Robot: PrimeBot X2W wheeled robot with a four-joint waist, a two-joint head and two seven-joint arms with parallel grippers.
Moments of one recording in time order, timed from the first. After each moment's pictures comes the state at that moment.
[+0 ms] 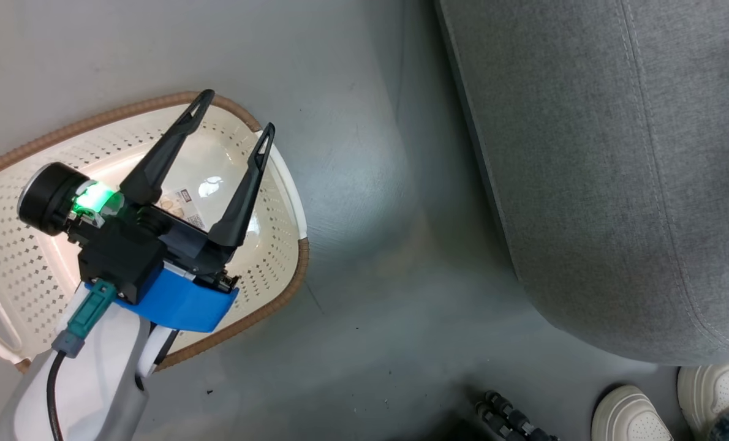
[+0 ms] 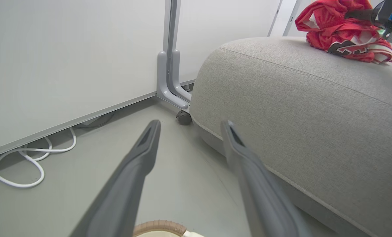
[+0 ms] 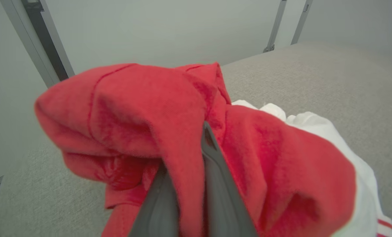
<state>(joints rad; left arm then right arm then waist) -0.48 0.42 -0.44 -0.01 -0.24 -0.13 -0.26 -1.04 -0.37 -0.38 0.81 0.38 0.13 -0.20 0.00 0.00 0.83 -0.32</state>
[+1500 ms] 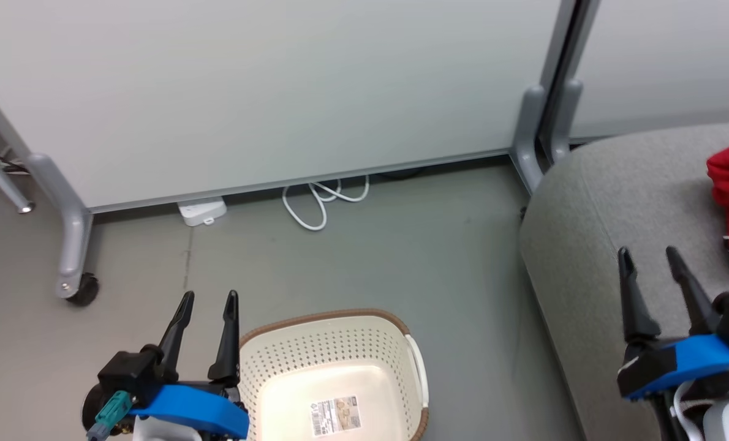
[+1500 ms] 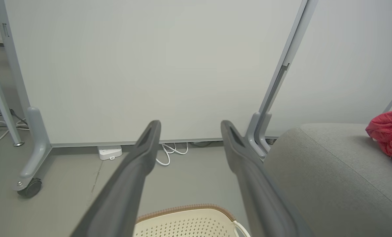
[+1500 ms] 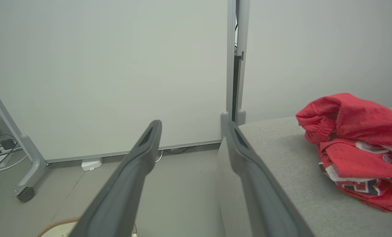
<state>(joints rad) -0.09 0.13 -0.18 0.30 -0.37 -0.13 -0.26 -0.13 -0.11 -0.13 0.13 0.18 0.13 -0.08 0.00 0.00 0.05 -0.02</state>
